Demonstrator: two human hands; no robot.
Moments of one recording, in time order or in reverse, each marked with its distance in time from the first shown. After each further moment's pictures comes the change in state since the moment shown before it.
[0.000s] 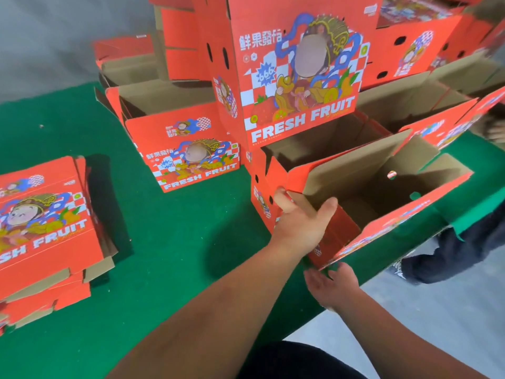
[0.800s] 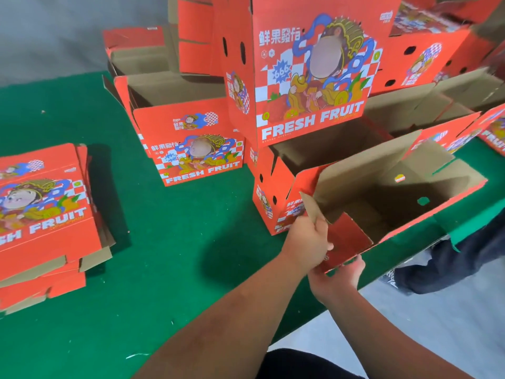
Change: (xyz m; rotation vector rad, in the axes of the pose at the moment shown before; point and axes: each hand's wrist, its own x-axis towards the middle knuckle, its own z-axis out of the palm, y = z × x) left_hand -0.003 -0.025 0.021 -0.133 -0.088 0.054; right_hand -0.002 0.004 0.017 0.423 -0.101 -0.173
